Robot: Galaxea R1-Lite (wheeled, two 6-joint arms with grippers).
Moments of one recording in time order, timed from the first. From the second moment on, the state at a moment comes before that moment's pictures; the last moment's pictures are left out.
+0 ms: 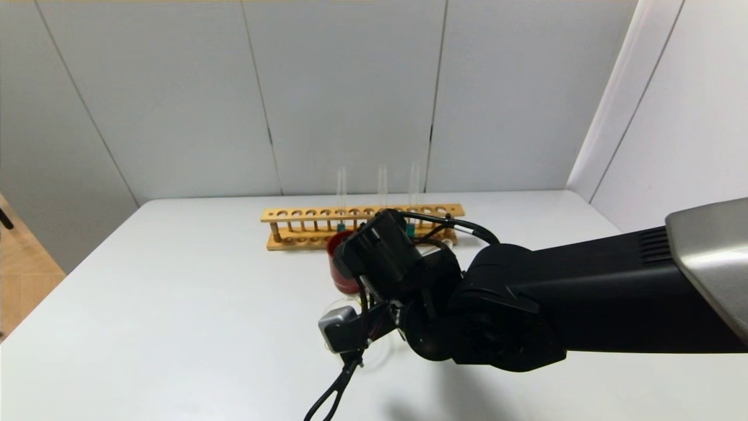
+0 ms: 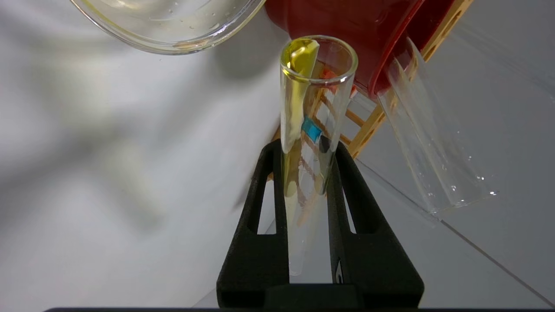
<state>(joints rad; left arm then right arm) 0.00 0.00 0.00 -0.07 0.00 0.02 0.95 2.08 -1.38 0.10 -0.58 -1.38</state>
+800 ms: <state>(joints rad) 0.00 0.00 0.00 -0.07 0.00 0.02 0.96 2.10 -1.41 0.12 -0.60 -1.42</state>
